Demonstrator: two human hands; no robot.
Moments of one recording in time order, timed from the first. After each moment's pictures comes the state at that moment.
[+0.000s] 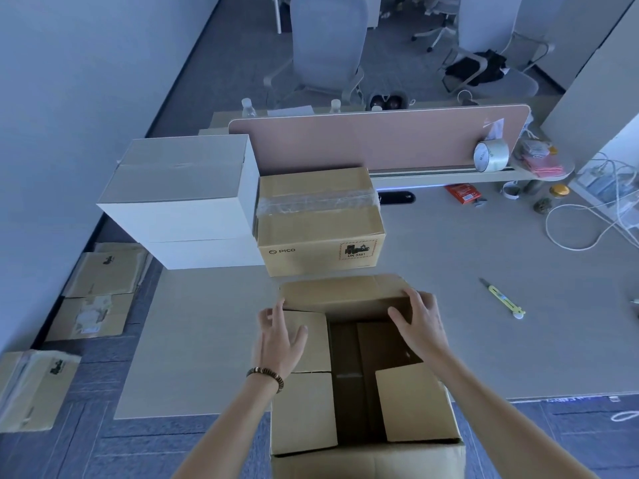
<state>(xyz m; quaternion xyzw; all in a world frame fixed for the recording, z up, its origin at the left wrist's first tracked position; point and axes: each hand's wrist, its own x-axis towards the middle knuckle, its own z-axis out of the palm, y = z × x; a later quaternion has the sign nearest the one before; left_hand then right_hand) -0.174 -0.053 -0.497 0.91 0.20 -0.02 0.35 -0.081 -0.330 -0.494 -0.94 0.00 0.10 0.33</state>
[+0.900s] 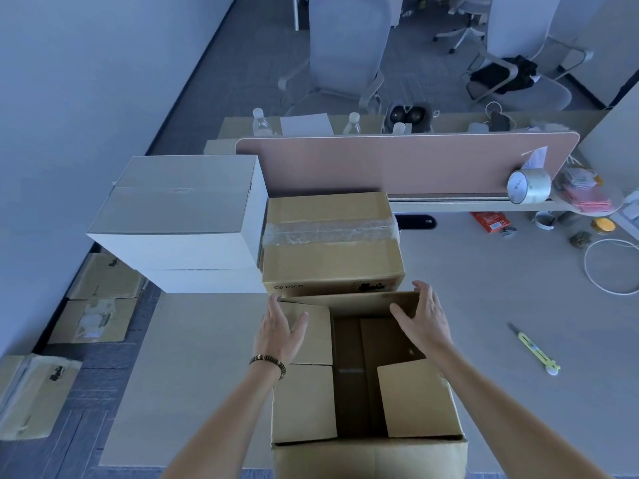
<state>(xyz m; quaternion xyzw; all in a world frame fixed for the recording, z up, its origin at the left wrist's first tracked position) -0.064 -0.020 -0.489 0.90 0.26 -0.02 0.36 0.034 -0.292 -0.494 -0.93 0.00 0.11 0.34</state>
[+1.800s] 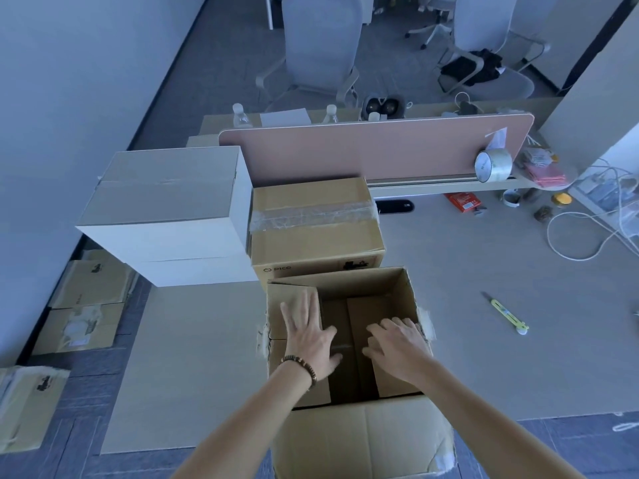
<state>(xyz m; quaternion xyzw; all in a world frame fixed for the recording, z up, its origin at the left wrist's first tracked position) -0.101 -0.093 -0.489 0.99 -0.05 -0.14 -0.03 -0.062 -0.294 -0.481 -0.96 -0.24 0.17 0.03</state>
